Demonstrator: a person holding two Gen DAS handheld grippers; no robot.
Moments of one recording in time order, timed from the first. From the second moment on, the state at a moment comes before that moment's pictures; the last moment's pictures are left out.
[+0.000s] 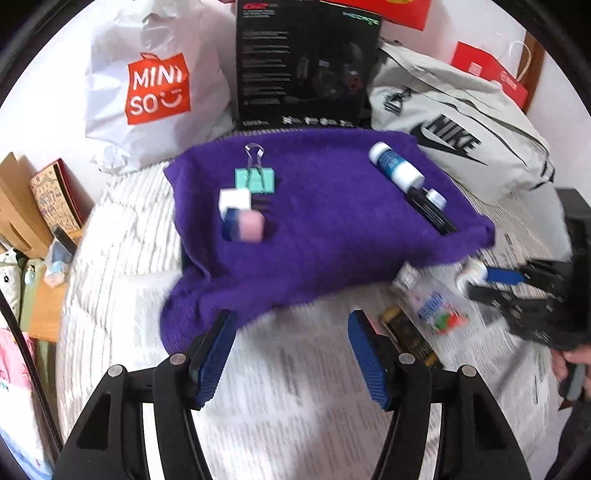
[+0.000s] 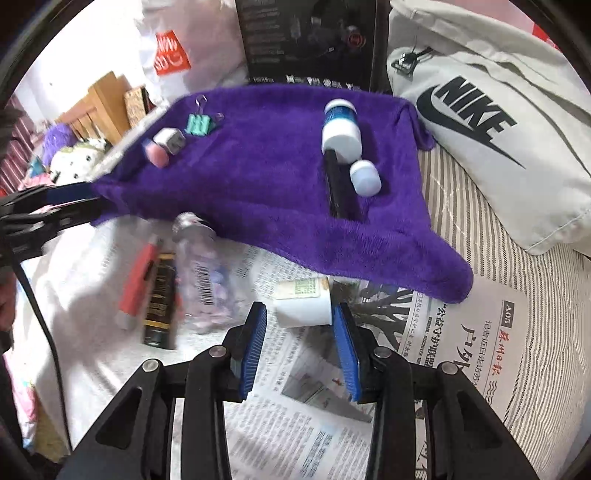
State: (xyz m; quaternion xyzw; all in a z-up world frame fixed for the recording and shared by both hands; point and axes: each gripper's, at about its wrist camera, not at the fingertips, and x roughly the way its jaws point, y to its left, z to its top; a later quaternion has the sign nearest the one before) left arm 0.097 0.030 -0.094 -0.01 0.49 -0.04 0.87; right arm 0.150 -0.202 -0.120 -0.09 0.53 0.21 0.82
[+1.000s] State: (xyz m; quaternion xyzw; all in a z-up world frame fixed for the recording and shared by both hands) left arm 0.093 -0.018 -0.137 0.04 0.52 -0.02 0.85; right arm 0.122 -0.233 -0.130 -0.08 0.52 0.18 0.83
